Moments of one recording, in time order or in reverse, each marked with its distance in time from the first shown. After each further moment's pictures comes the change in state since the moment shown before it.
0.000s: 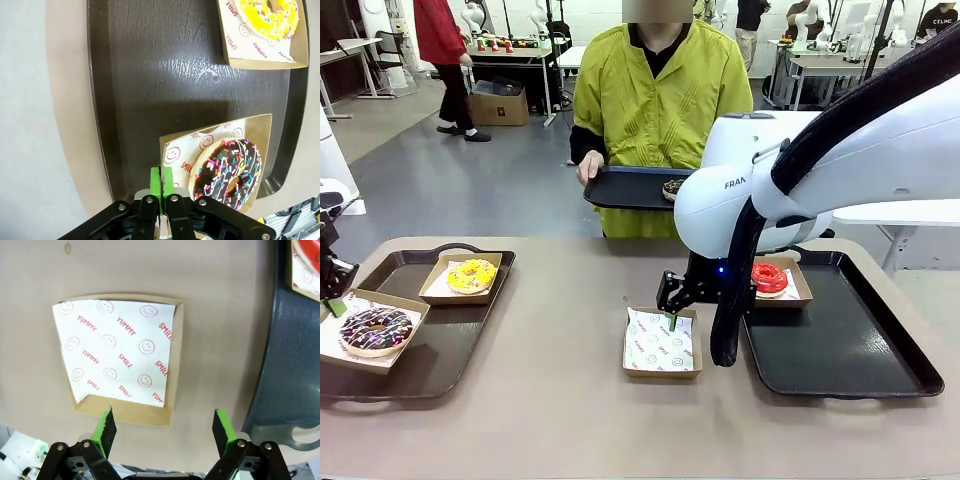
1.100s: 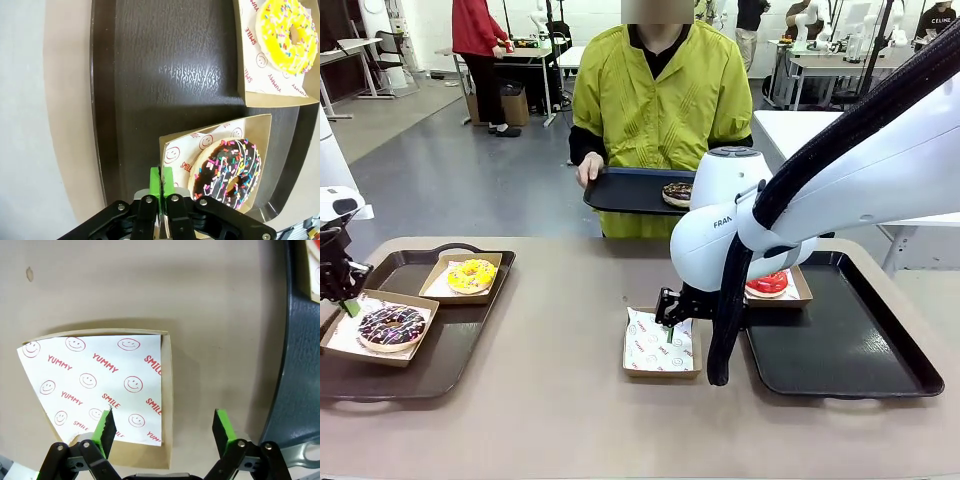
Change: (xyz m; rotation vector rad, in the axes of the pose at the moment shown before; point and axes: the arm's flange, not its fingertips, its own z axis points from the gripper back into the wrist) left arm 0.024 0.004 -0.026 -0.003 -0.022 0.062; right arm 0.014 0.001 -0.043 -0.030 -0.024 -0.076
